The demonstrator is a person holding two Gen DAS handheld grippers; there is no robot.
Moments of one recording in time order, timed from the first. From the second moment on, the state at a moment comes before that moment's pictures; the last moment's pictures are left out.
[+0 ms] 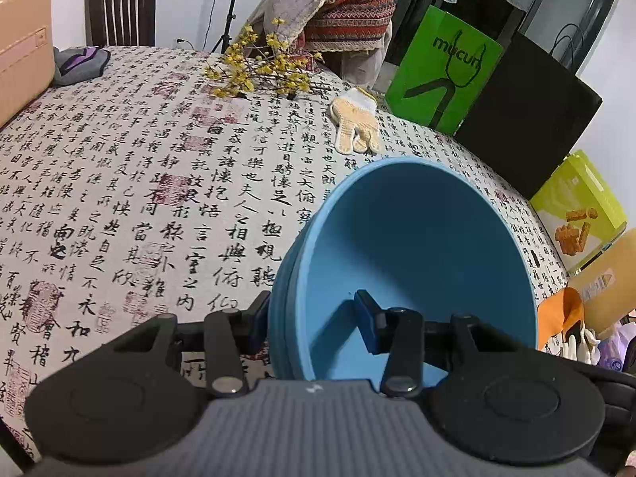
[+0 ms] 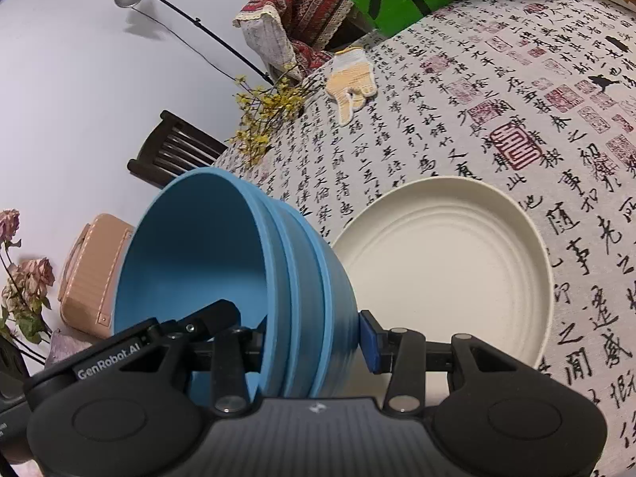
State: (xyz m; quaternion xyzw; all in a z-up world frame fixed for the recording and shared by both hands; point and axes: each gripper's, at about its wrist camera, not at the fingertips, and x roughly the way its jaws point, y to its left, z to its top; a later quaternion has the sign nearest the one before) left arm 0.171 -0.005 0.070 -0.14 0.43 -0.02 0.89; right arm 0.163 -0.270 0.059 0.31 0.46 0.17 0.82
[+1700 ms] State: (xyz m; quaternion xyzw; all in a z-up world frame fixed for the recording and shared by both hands) left arm 0.205 -0.052 0.040 -0.13 0.46 -0.05 0.88; right arm 0.183 -0.329 0.043 0.32 0.44 0.15 0.83
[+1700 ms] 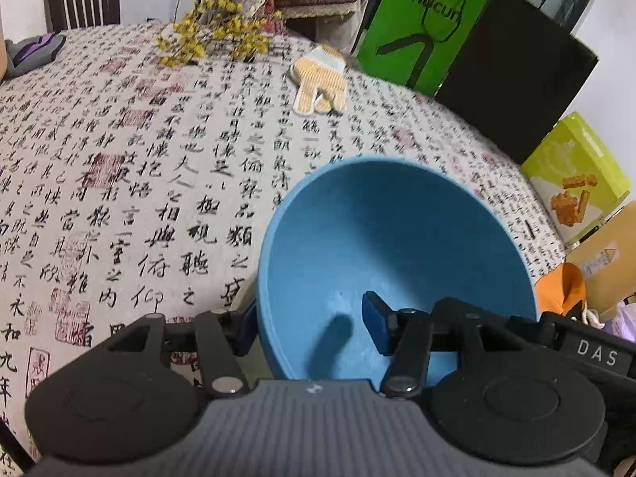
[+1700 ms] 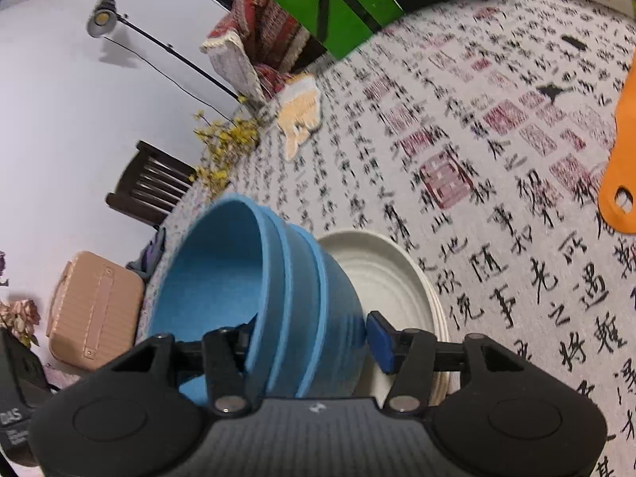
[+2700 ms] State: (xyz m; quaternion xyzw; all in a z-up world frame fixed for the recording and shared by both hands) left arm 0.089 -0.033 0.067 -0.06 0.21 -0.06 0.97; right arm 0.092 -0.322 0.084 0.21 0.24 0.16 0.94
